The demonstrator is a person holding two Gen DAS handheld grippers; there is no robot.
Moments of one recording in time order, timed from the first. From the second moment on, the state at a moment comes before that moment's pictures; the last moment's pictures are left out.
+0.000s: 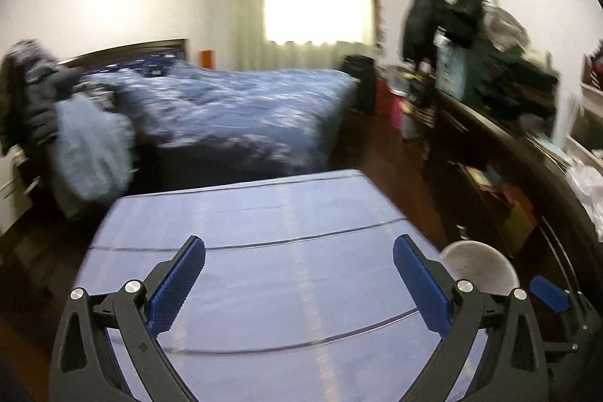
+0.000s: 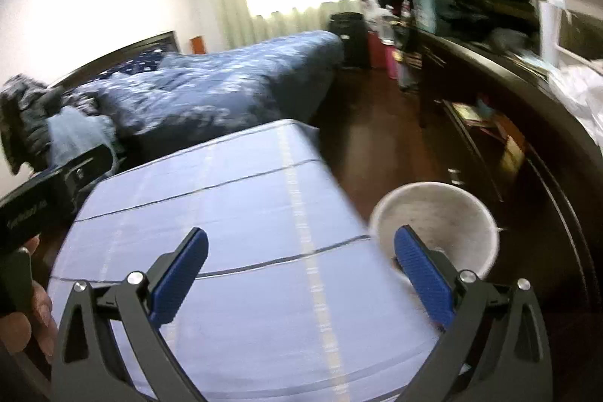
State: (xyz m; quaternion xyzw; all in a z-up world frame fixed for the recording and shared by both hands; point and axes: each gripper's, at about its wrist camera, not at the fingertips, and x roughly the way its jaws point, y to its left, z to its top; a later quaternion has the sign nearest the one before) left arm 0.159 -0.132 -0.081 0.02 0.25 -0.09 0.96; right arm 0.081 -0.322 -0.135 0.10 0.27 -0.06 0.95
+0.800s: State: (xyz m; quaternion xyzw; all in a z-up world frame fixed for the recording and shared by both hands) left arm 0.056 -0.002 -0.045 -0.03 0.19 0.01 0.98; right arm 0.001 -0.203 -0.079 0.04 0.18 -0.01 0.98
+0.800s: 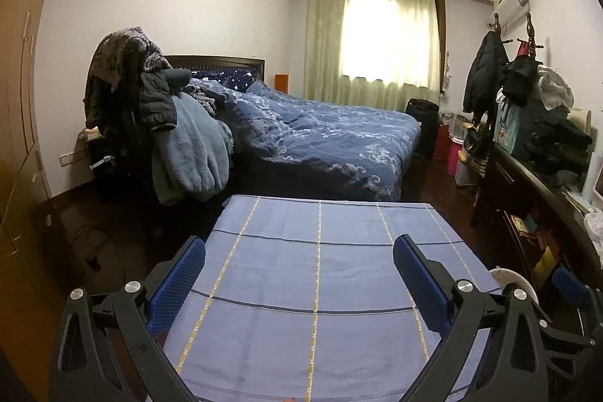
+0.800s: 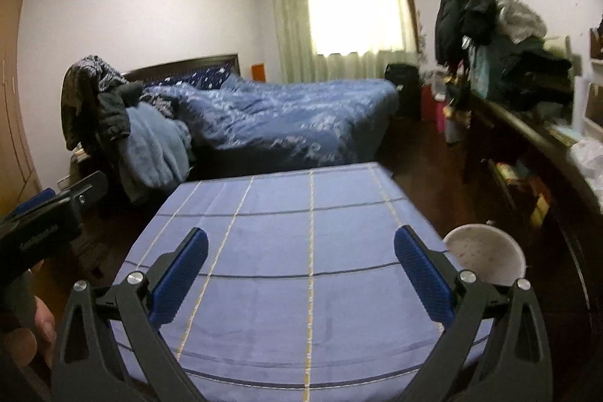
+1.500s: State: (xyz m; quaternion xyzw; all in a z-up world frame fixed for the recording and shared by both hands) left arm 0.007 -0.013 -0.005 -0.04 0.12 -0.01 0.99; right arm -0.026 -0.215 -0.066 0.04 0.15 0.00 0.99
